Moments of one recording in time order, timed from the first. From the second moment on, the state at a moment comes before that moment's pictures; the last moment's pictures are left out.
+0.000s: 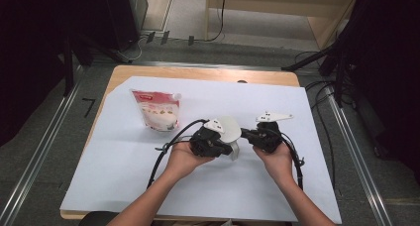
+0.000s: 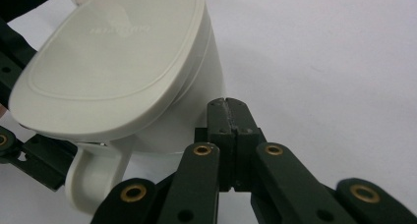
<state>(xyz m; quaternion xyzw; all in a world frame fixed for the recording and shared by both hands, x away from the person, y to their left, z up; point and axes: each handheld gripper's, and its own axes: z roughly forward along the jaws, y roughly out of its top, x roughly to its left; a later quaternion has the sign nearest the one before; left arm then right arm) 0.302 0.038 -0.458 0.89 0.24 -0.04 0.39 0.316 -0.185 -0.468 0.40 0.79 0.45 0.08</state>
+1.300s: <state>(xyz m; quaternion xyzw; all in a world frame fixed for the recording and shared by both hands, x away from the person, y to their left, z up) 0.311 0.101 -0.439 0.88 0.25 -0.05 0.40 0.243 -0.179 -0.452 0.36 0.81 0.45 0.07</state>
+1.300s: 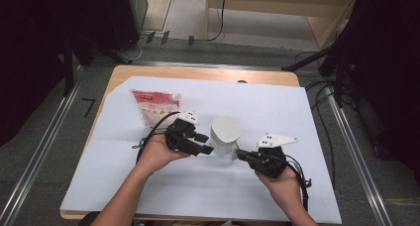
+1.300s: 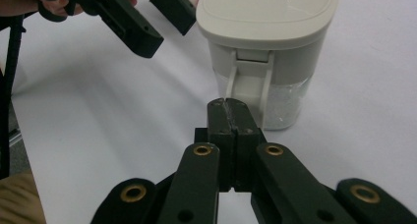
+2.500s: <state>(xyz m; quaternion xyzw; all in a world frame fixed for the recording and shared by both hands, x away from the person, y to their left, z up) 0.316 0.113 -0.436 0.87 0.27 -0.05 0.40 0.249 -0.157 -0.480 0.36 0.83 0.43 0.05</state>
